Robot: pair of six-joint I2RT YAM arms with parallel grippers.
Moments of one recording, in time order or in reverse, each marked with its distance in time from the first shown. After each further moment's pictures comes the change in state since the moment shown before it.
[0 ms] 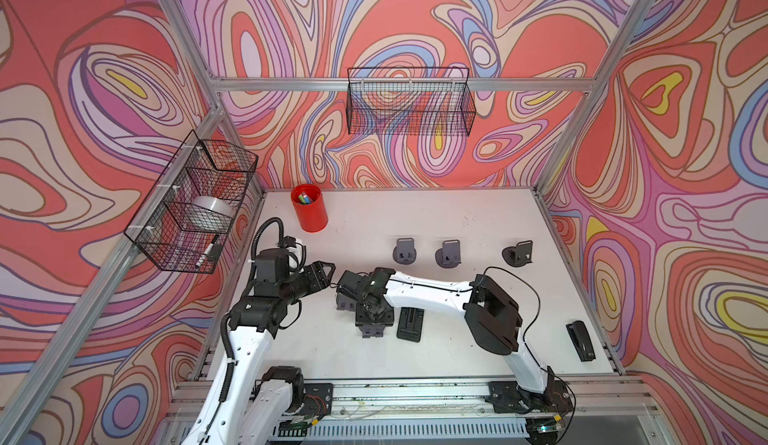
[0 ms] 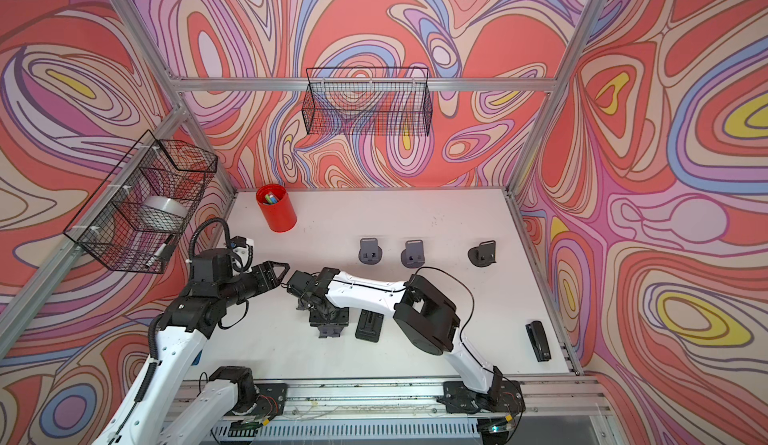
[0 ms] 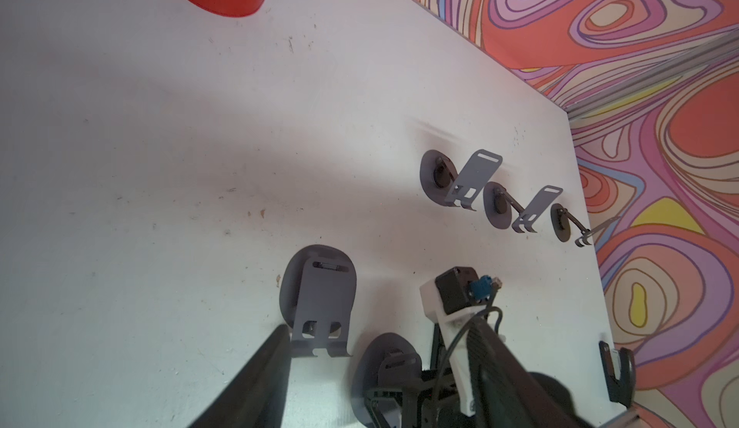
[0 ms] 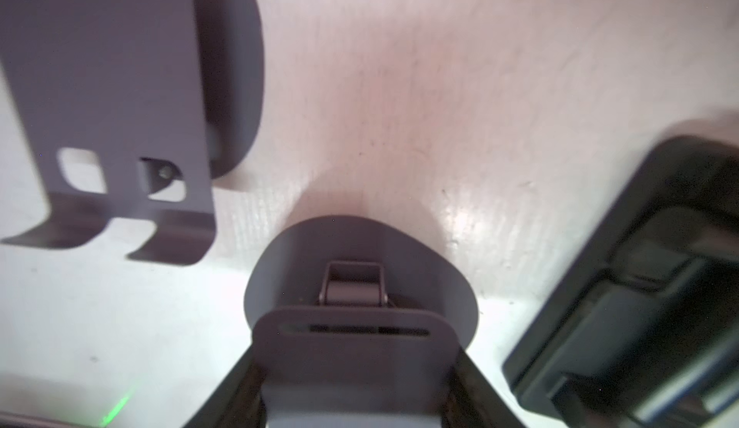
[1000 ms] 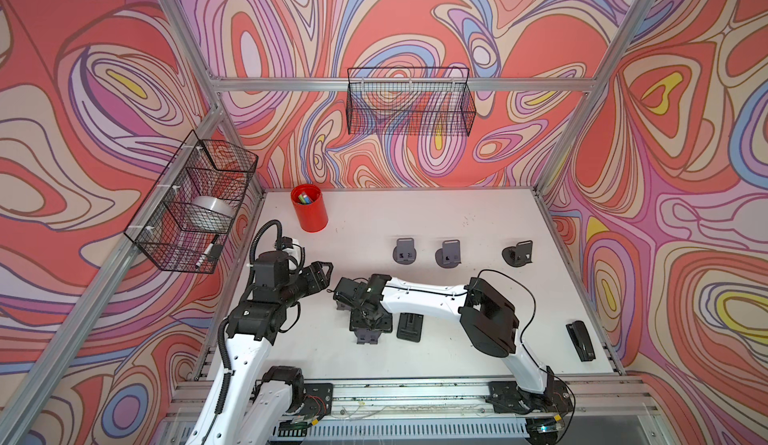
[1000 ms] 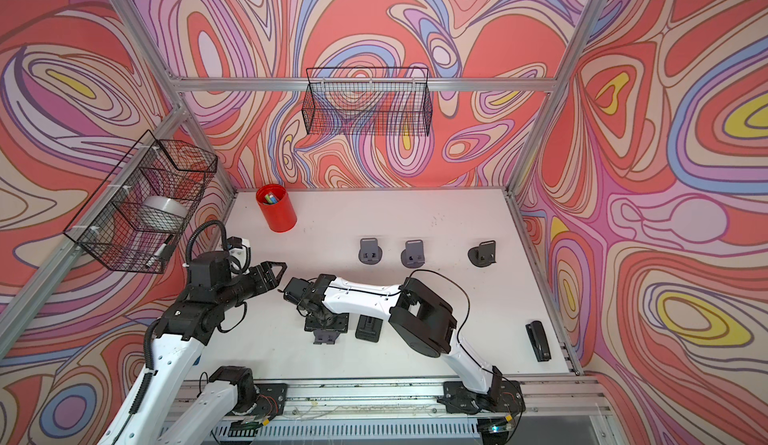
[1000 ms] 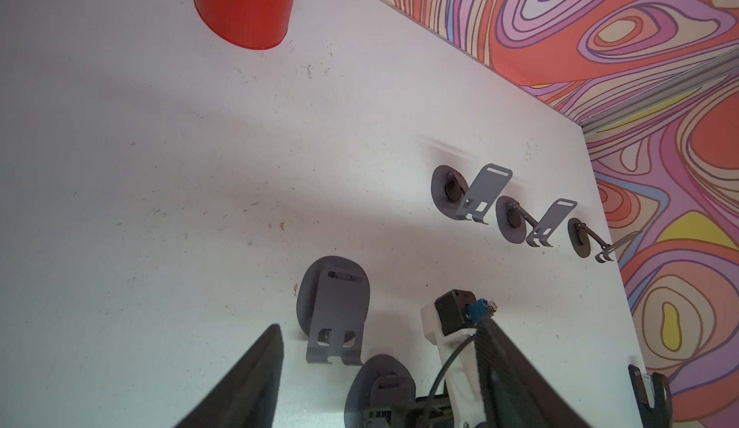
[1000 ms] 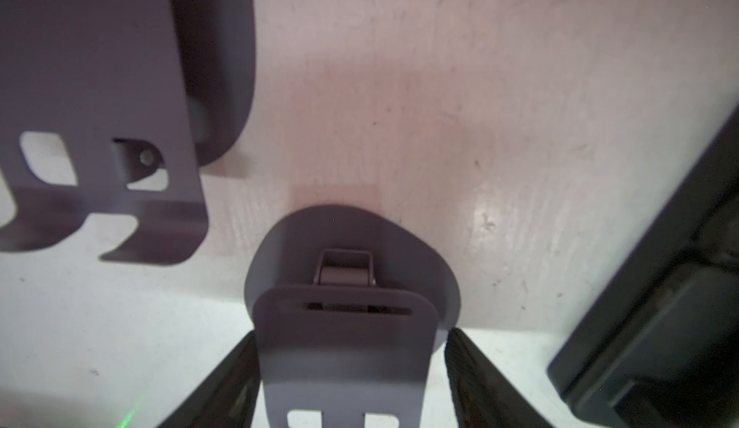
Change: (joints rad) left arm -0.025 -0.071 0.000 -0.018 -0.128 0.013; right arm 0.043 0.055 -0.012 0.038 -0.016 0.100
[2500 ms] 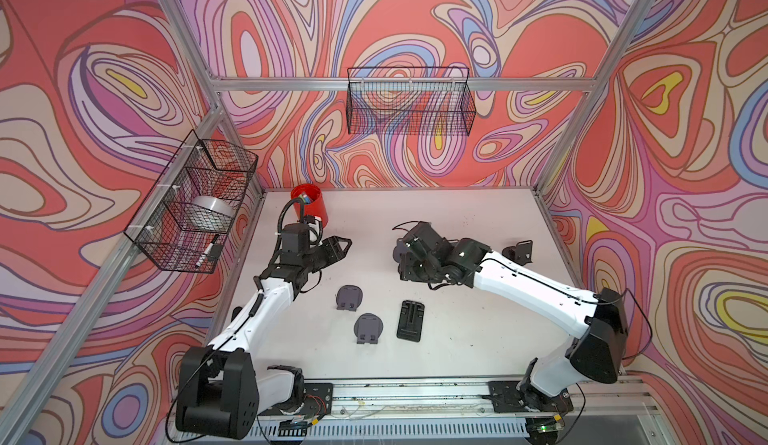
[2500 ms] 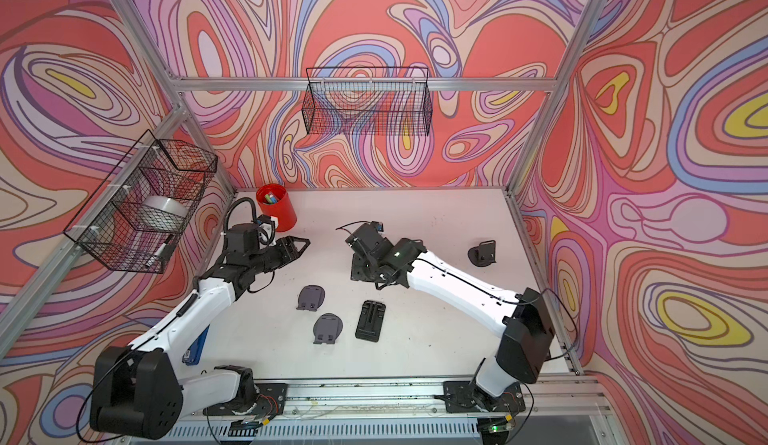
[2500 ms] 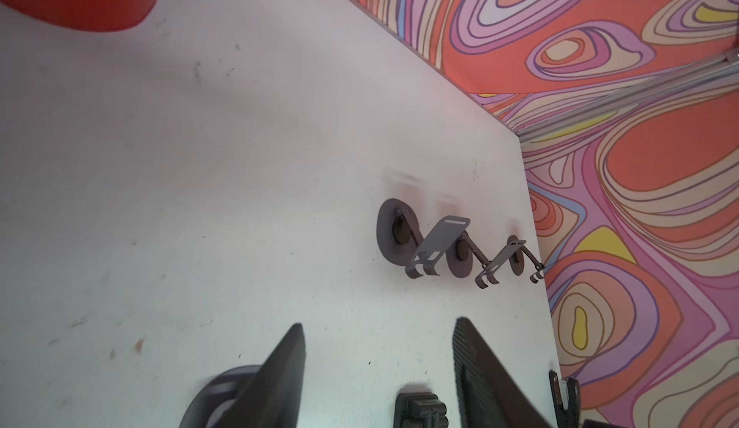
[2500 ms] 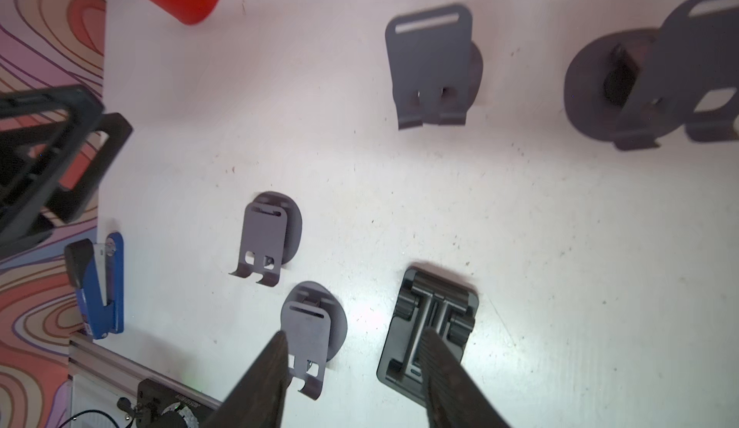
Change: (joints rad) left arm -0.019 0.430 0.009 0.445 0.184 -0.140; right arm -0.225 -0.580 -0.304 0.127 0.142 -0.268
